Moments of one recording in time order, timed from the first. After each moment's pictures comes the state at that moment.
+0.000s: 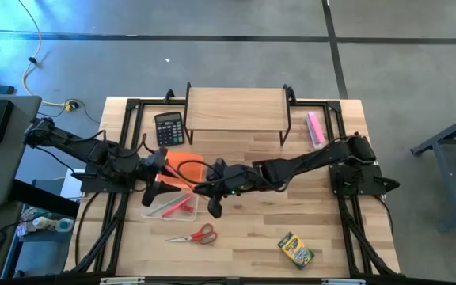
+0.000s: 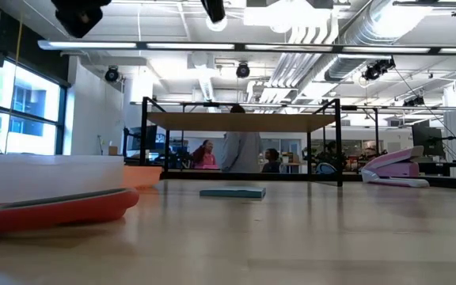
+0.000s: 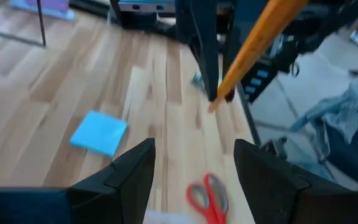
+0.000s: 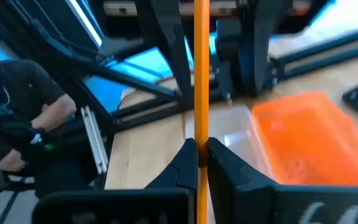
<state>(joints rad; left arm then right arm) -0.24 0.76 0.70 -0.36 -0.15 -0.43 0.24 1.89 1.59 -0.06 0.16 0.42</state>
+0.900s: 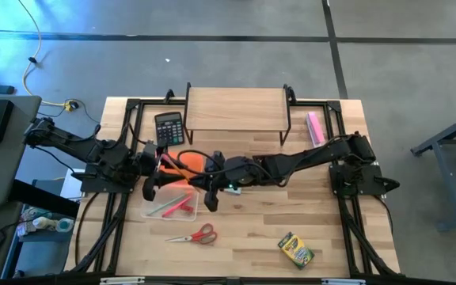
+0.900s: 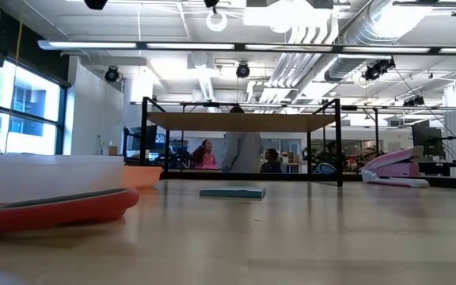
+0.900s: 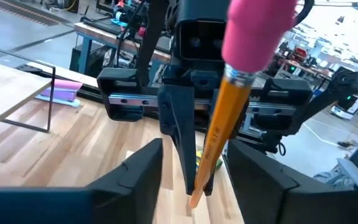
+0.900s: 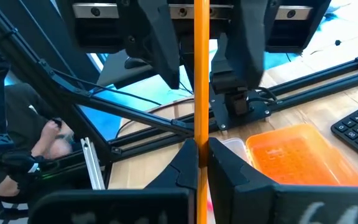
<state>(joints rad) -0.24 0.76 0.70 -0.05 -0.27 -0.37 0.22 1.89 1.65 -0.04 0.18 0.39</state>
